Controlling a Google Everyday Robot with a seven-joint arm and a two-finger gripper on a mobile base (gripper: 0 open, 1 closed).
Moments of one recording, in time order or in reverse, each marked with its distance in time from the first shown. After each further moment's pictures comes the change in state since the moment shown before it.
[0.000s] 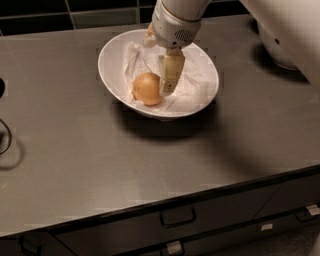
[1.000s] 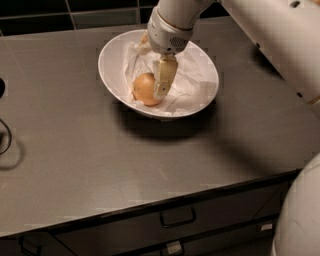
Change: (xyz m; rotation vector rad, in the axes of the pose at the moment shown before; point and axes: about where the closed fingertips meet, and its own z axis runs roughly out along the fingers) arm -0.004 -0.012 0.032 -0.050 -0.075 -0.027
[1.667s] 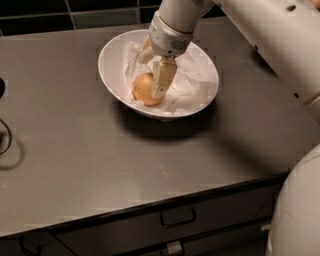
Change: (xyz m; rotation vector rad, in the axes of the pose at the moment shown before) arm 0.006 0.000 0.008 -0.018 -0.017 0.014
